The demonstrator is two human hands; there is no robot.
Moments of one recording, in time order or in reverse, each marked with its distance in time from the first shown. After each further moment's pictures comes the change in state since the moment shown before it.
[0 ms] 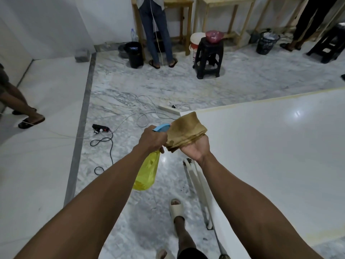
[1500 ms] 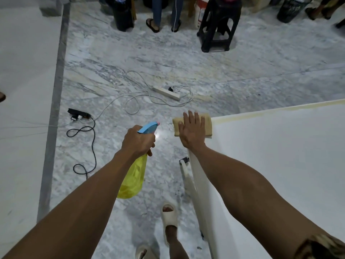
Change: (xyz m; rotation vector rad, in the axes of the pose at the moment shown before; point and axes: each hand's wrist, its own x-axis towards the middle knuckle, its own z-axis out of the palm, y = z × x) left_hand 0.258 -0.022 0.007 0.058 0.004 -0.103; right_hand 0.289 -0.099 -0.133 -2.478 0.686 -0.383
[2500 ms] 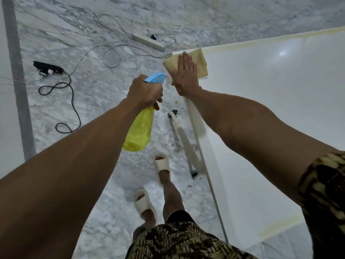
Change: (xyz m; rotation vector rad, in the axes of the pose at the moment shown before) left_hand -0.061 -0.043 0.053 -0.092 -0.157 0.064; right_hand -0.062 0.005 0.002 -0.071 -0.087 -0.028
